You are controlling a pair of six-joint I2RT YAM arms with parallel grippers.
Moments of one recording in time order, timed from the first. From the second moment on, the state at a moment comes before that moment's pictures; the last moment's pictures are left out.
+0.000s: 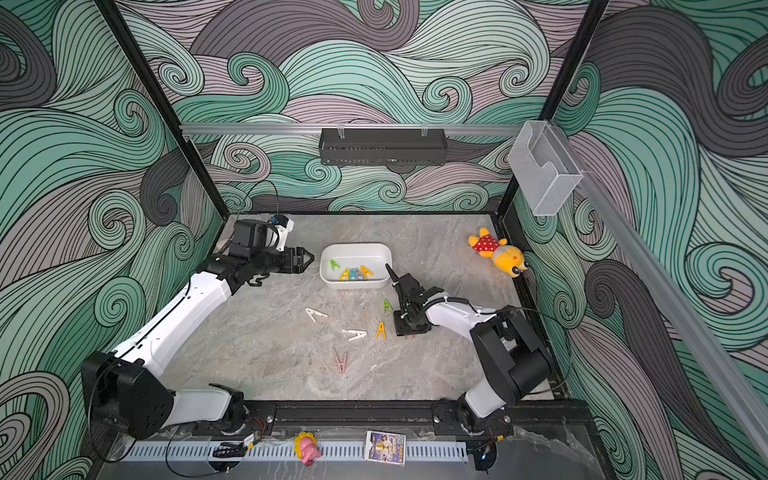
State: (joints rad) left arm -0.27 1.33 1.17 -0.56 0.26 -0.21; right arm 0.56 1.58 0.82 -0.59 -0.08 0.38
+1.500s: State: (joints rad) left arm -0.27 1.29 1.17 -0.58 0.21 -0.19; right arm 0.67 1.66 0.94 -0.79 0.09 0.39
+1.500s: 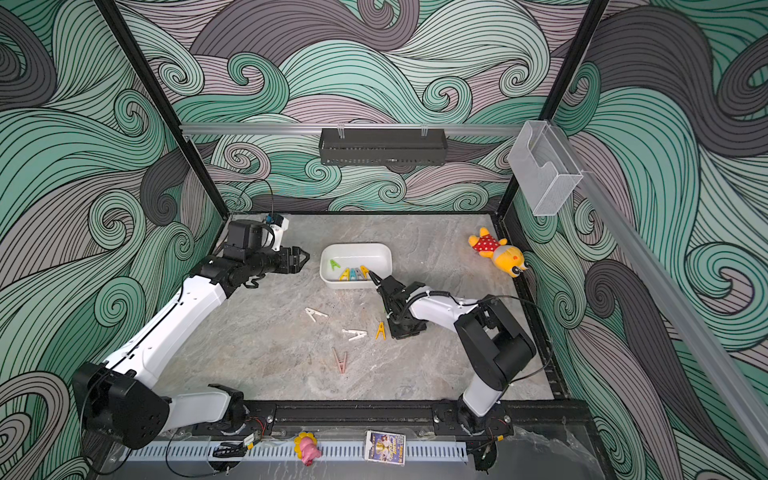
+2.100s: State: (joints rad) left arm -0.27 1.25 1.14 -0.60 0.16 -0.19; right arm 0.66 1.74 1.53 -0.97 0.12 0.25
